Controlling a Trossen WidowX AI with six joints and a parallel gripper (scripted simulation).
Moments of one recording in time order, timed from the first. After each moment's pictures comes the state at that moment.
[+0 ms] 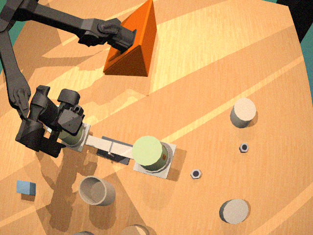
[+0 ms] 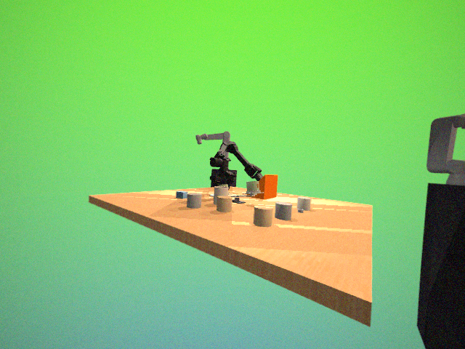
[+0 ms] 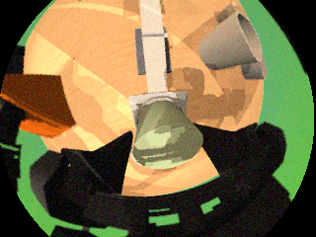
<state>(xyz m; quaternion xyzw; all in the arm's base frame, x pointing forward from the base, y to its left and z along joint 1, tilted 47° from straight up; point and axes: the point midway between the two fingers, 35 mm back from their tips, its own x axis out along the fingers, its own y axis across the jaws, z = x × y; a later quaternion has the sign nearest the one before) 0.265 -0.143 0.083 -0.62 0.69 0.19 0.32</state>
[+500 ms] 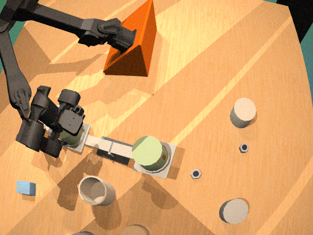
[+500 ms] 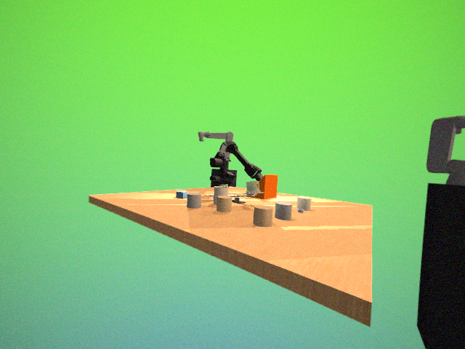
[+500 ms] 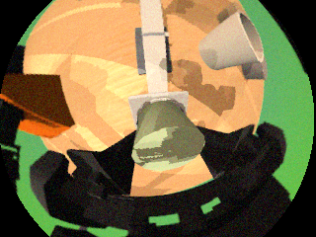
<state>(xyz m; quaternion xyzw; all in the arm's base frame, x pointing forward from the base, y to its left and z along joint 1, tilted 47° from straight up) 0.265 -0.144 0.081 -0.62 0.69 0.19 0.32</state>
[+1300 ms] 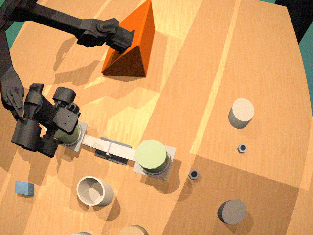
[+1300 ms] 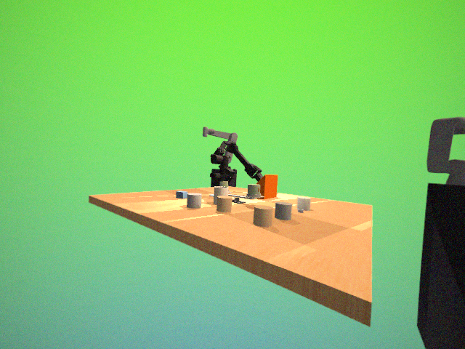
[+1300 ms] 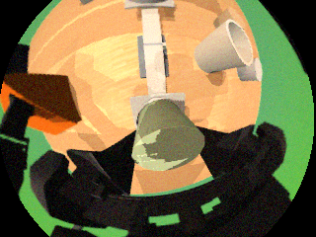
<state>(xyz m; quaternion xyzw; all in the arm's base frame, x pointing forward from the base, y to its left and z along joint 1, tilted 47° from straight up) 0.268 -0.127 0.096 -0.62 0.69 0.19 0.32</state>
